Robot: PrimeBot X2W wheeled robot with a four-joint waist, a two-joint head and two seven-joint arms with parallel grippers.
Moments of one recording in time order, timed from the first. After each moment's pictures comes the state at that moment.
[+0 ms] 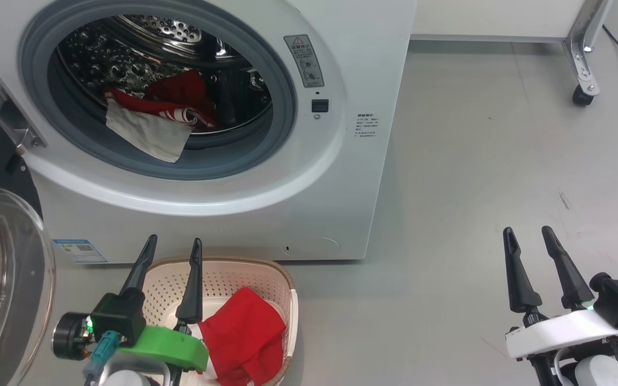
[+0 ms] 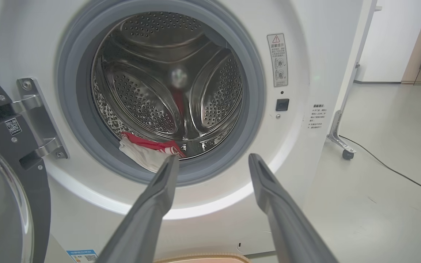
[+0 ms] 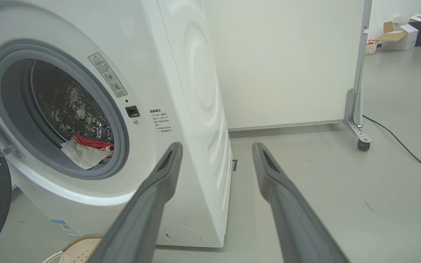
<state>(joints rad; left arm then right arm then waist) -0.07 0.04 -0.22 0.17 -0.27 0.01 -0.25 0.05 -0.18 0.17 0.07 0.51 0.12 -0.25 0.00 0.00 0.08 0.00</state>
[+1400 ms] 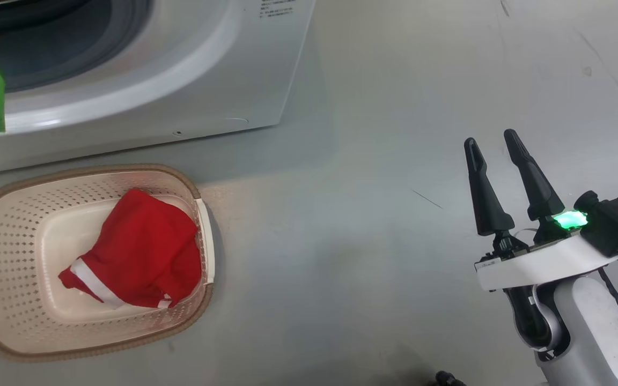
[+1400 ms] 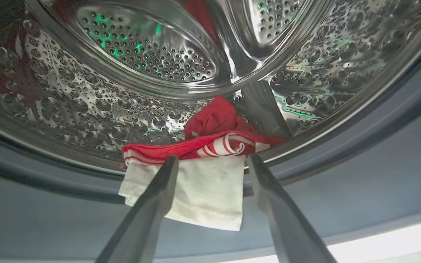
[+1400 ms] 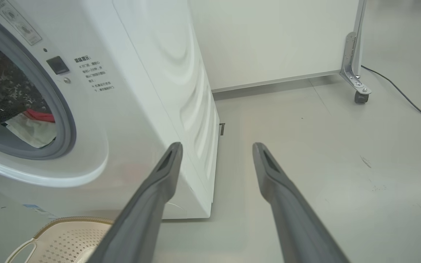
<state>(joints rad) -0.81 0.33 -0.09 0.38 -0.03 0.09 0.31 -0.20 -0.23 0.34 -0.04 0.62 0.12 -0.25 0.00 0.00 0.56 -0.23</state>
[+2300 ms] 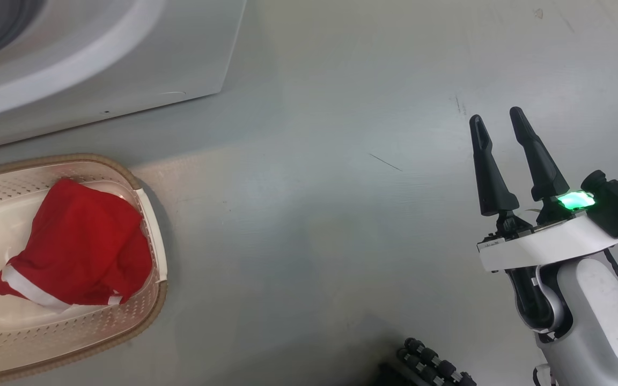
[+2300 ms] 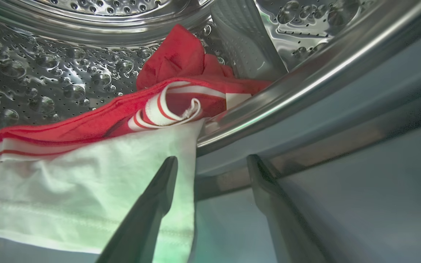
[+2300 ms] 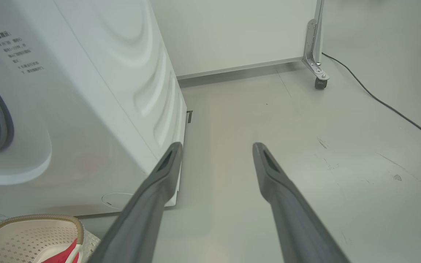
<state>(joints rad) -0.95 0.39 -0.08 0.58 0.11 0.11 0.47 -0.26 -0.23 0.34 -0.02 0.64 0.12 -0.25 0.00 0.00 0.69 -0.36</state>
